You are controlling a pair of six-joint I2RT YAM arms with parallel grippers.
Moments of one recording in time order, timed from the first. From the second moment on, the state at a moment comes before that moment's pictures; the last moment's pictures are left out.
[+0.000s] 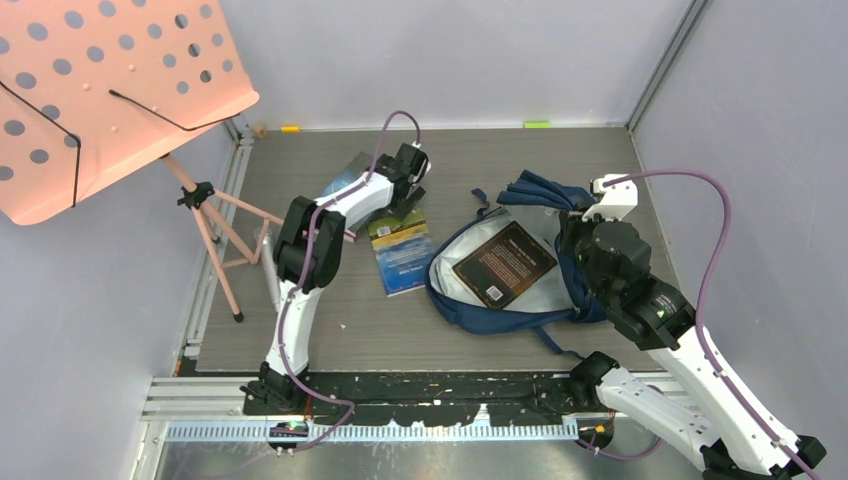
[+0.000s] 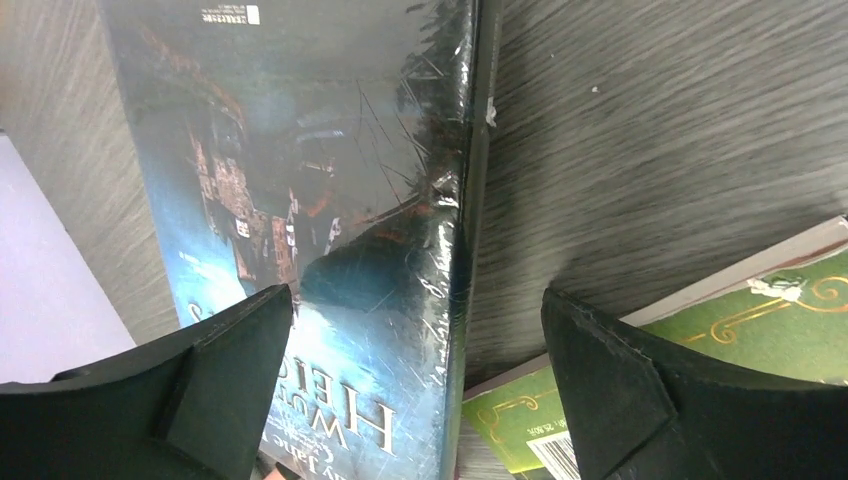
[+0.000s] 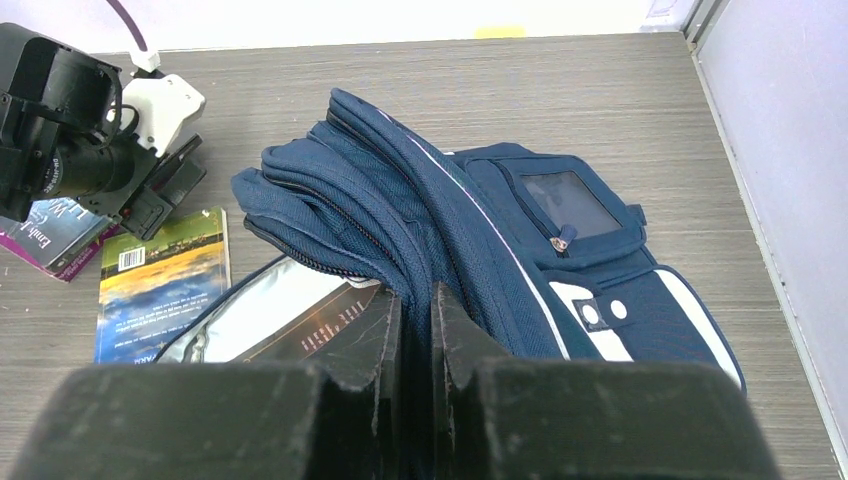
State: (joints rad) left arm -0.50 2.23 1.75 -0.55 -0.48 0.27; right arm 0.60 0.68 0.95 -0.50 0.58 0.22
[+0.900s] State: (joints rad) left arm -0.50 1.86 1.57 -0.58 -0.44 0.26; right arm 0.60 0.69 0.95 -0.49 0.57 0.23
